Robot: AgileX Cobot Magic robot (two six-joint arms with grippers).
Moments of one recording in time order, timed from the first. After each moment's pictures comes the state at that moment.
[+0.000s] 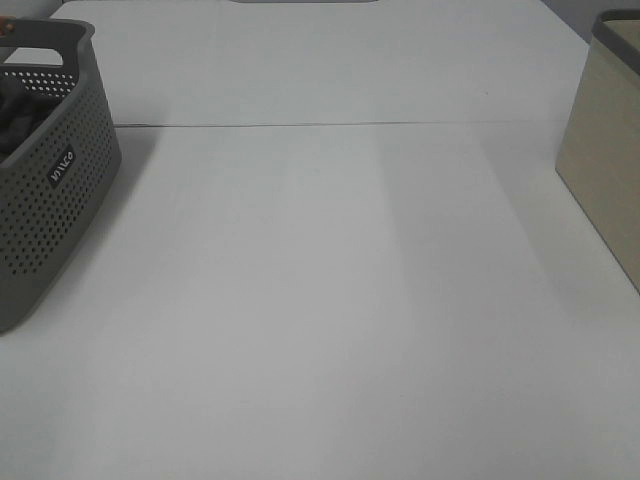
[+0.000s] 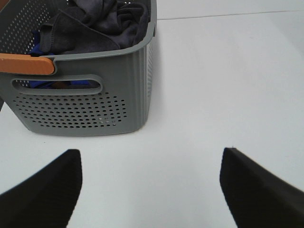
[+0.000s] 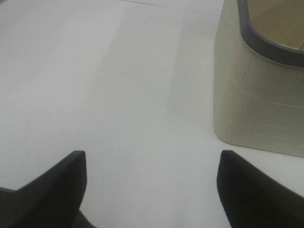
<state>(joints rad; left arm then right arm) 0.03 0.00 -0.51 -0.10 1.05 0.07 0.15 0.00 -0.50 -0.03 1.06 -0.06</state>
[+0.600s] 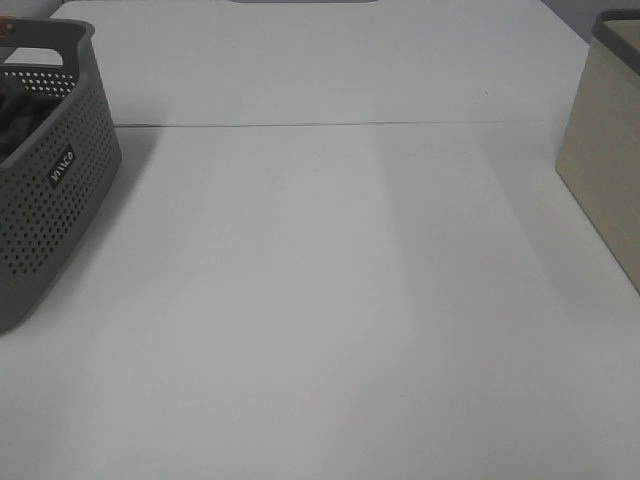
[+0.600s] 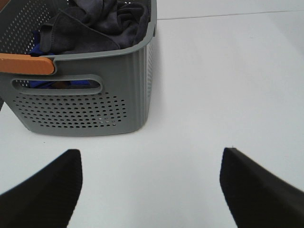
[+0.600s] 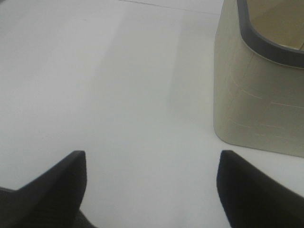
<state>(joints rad) 0.03 0.00 -0.51 -0.10 1.05 0.07 0.15 0.00 -0.50 -0.03 1.06 -0.06</state>
